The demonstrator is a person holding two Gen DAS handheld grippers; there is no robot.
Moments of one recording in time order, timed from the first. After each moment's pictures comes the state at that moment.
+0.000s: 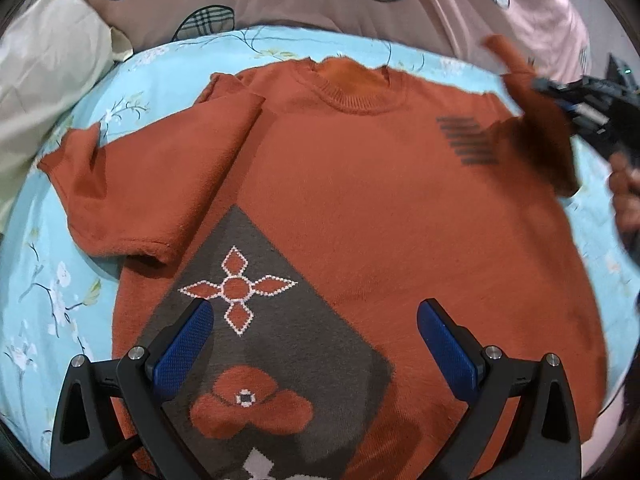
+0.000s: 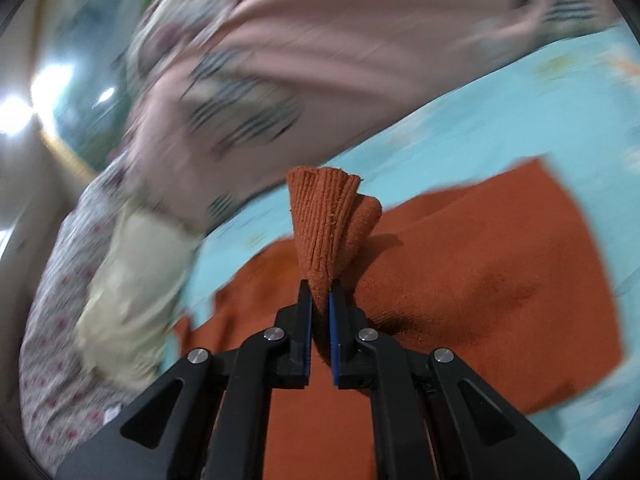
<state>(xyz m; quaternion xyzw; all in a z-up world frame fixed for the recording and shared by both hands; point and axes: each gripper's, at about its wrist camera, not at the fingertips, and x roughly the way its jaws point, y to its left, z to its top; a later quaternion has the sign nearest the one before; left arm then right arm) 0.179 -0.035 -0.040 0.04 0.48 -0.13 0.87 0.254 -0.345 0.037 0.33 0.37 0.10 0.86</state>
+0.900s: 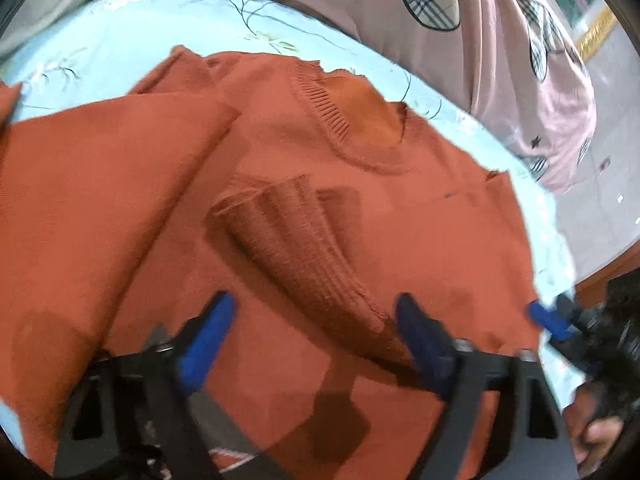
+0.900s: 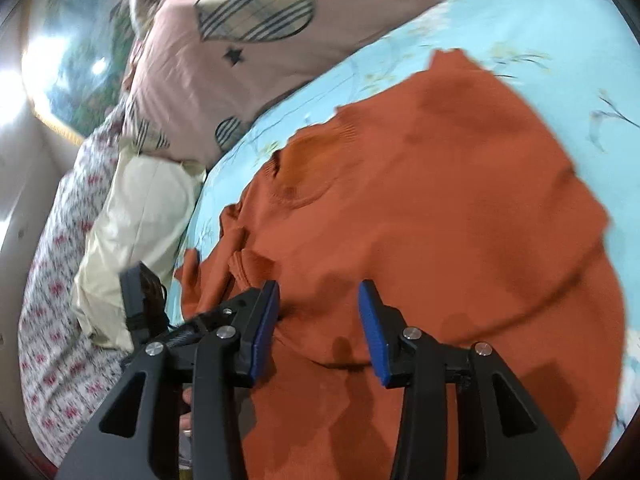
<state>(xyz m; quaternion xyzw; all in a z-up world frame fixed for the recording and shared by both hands) 0.295 -0.048 -0.088 -0.12 0.50 -0.18 0.84 0.209 -0.272 -0.017 0.35 0.43 0.09 0.83</state>
